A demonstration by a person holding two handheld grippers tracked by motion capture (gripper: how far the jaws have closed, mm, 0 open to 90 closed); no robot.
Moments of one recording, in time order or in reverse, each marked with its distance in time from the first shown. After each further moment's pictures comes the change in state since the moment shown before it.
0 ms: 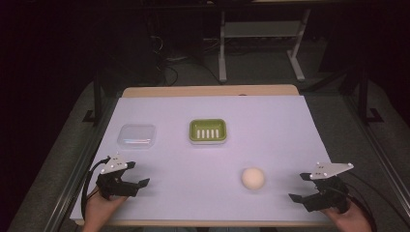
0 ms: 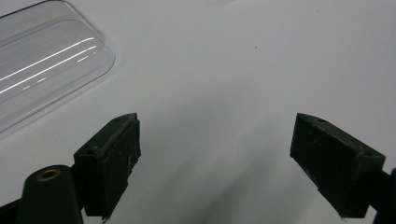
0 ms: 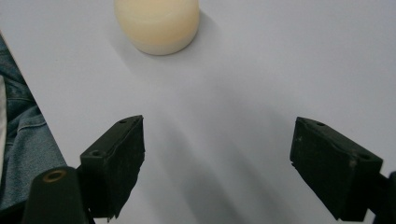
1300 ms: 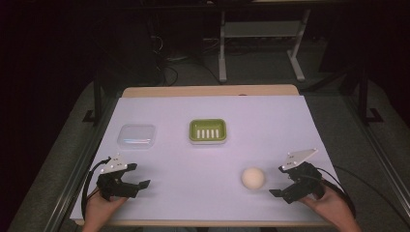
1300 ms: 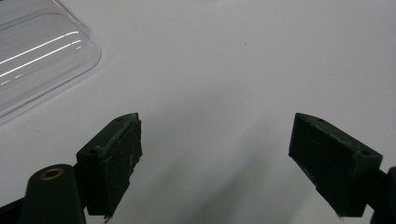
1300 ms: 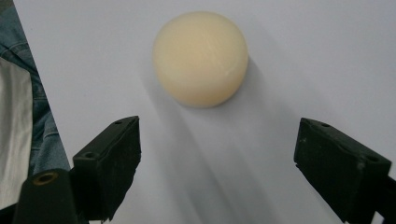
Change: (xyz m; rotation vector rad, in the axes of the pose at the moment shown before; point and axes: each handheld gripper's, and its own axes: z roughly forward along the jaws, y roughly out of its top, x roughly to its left) left arm 0.001 -0.003 0.002 -0.009 -0.045 -0.024; right arm 0.015 0.060 0.032 0.109 0.099 -0.107
